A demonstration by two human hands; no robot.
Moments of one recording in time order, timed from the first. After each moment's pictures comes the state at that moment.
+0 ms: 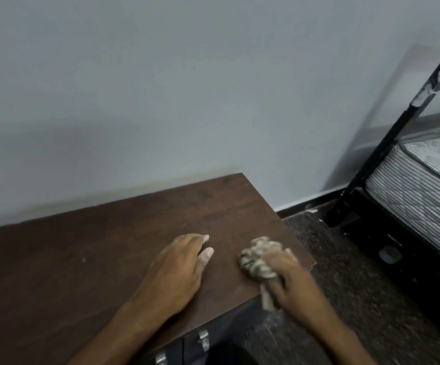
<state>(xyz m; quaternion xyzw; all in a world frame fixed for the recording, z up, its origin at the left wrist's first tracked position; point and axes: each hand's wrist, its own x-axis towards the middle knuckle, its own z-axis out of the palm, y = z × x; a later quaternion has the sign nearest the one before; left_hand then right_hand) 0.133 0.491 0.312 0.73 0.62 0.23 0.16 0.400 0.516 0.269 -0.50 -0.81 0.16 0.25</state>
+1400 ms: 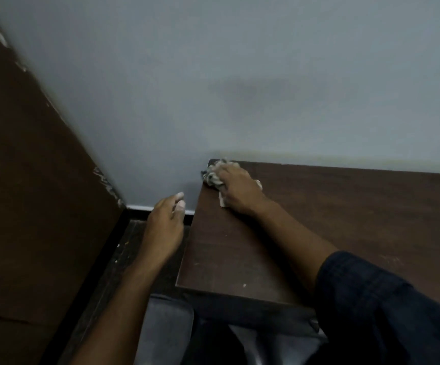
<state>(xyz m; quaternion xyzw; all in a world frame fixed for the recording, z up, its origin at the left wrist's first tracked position) -0.118 0.330 0.295 0.34 0.85 0.39 0.08 -0.046 0.527 0.279 -0.21 -0.94 0.21 0.14</state>
